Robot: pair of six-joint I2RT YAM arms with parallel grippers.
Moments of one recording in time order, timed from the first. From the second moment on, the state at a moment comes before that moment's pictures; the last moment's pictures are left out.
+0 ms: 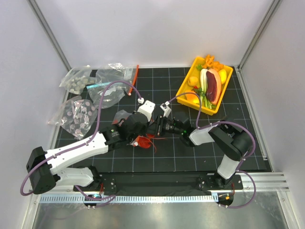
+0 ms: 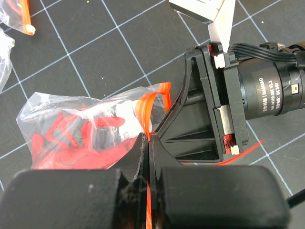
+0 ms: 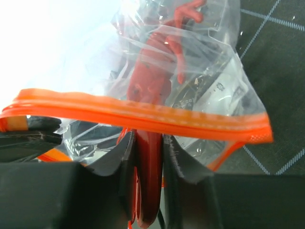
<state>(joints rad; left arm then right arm) -1.01 1.19 0.93 -0.35 -0.46 -0.24 0.72 1.73 0.59 0.93 -0.53 0.96</state>
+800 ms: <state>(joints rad) -1.04 1.22 0.91 -0.31 -0.53 -0.16 0.64 1.71 0.68 0.76 -0.76 1.00</state>
